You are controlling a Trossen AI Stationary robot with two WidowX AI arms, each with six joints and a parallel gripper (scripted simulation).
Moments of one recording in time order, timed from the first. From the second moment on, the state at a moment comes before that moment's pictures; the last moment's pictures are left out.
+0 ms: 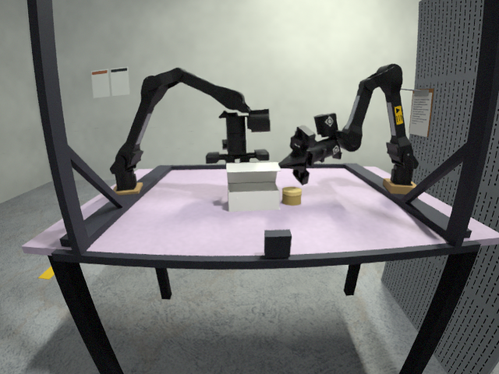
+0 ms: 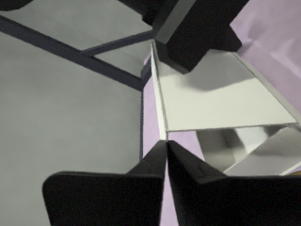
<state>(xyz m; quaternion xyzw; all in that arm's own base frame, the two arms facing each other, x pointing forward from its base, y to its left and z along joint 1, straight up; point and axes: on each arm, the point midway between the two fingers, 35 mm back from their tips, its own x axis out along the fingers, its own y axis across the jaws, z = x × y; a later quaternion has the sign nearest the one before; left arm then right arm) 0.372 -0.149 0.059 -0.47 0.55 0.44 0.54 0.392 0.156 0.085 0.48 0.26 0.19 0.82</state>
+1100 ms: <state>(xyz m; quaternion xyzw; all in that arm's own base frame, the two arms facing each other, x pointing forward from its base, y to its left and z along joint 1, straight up) 0.372 -0.149 0.059 -0.47 0.55 0.44 0.54 0.393 0.156 0.086 0.57 0.27 0.20 0.75</state>
